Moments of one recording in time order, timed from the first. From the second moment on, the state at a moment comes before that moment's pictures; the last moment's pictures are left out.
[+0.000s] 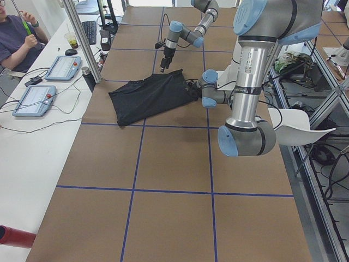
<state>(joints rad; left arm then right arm) -0.24 -1.79 -1.81 -2.42 -1.56 -2.35 0.54 -0.91 1.52 -1.11 1.75 1.64</state>
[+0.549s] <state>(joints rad) -0.25 -1.79 -1.80 -2.40 -1.56 -2.35 0.52 -0.91 1.52 -1.10 1.74 1.64</state>
